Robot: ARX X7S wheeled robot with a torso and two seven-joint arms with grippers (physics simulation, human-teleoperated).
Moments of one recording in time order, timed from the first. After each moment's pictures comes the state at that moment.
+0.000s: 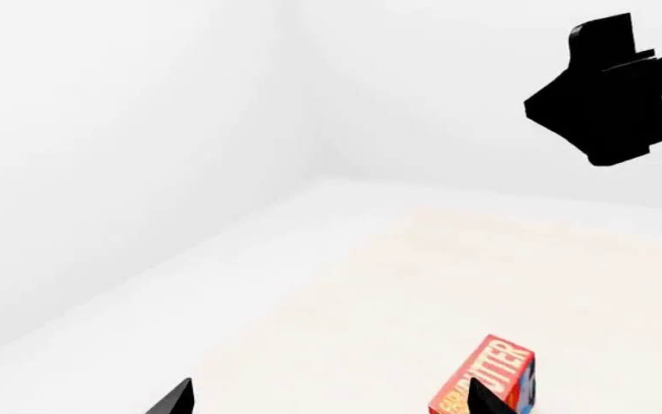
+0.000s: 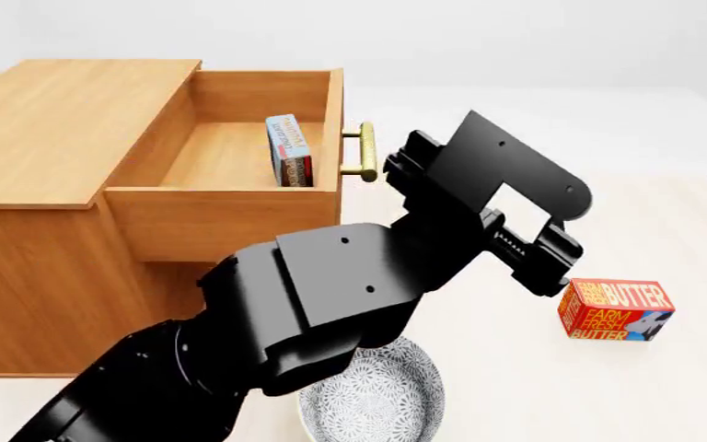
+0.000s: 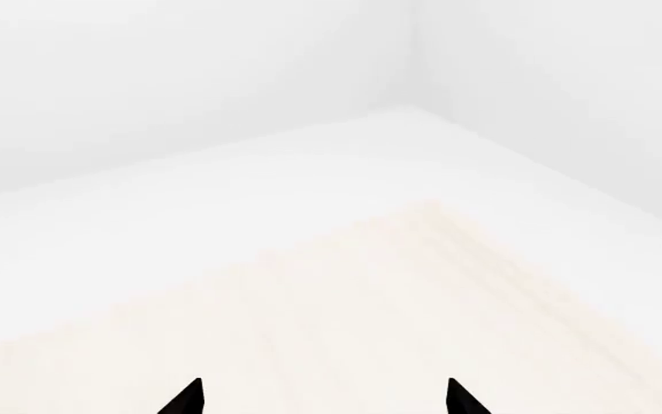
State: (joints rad) left arm -1.15 -0.04 0.89 0.07 -0.86 -0.76 -0.35; right arm 1.85 1.32 -1.53 -0.11 1.89 0.42 0.92
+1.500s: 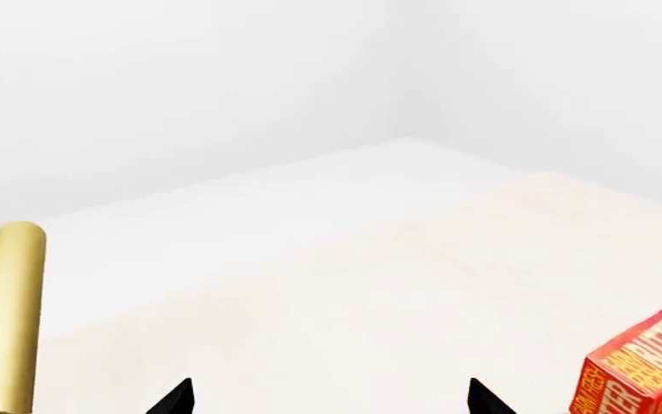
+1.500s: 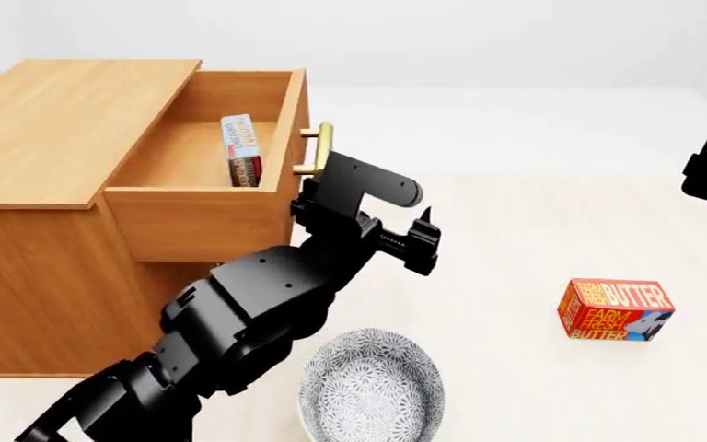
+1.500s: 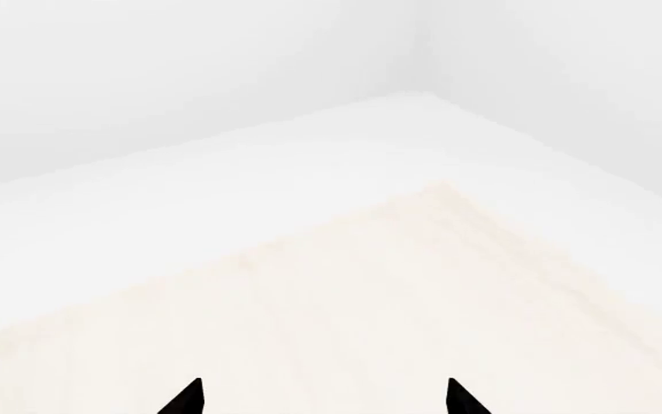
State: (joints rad) left arm -1.00 -0.19 0.87 -0.22 -0.85 -0.46 -0.28; right arm 1.75 1.30 -1.53 -0.12 1.89 0.34 0.91
